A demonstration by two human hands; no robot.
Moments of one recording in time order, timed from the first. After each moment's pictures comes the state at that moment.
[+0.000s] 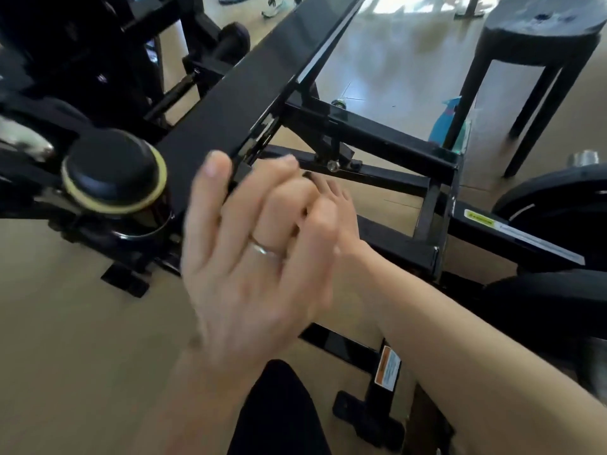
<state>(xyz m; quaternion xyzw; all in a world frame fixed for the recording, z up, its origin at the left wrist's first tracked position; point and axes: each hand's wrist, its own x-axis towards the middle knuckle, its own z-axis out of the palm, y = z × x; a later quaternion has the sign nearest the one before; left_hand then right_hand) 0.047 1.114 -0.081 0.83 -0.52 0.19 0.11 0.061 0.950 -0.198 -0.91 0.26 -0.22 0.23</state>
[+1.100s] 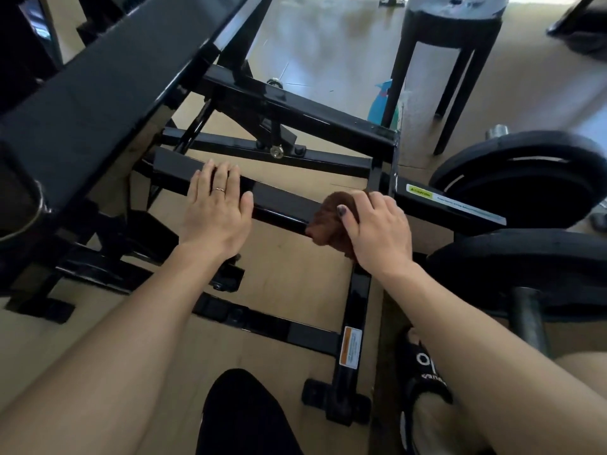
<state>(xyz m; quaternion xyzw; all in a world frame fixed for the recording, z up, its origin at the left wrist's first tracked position) 0.163 1.032 -0.208 0.87 -0.49 0.04 0.00 -0.072 0.904 -0.250 -0.86 0.45 -0.16 0.14</state>
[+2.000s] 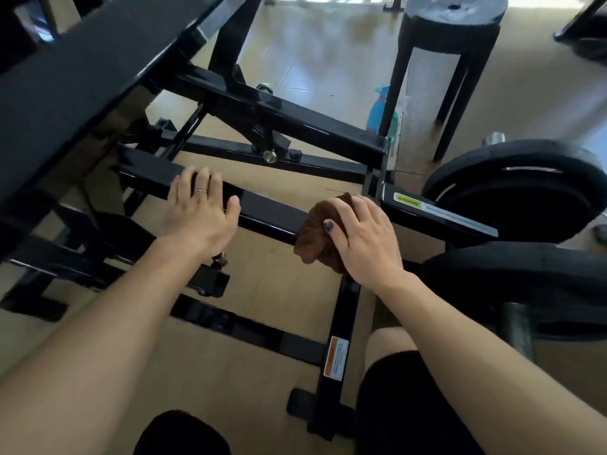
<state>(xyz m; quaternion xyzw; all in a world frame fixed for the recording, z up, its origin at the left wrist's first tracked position) 0.155 1.016 -0.197 0.90 -0.44 0.01 -0.06 -0.090 0.884 -0.259 -0.90 0.37 -0.15 0.16</state>
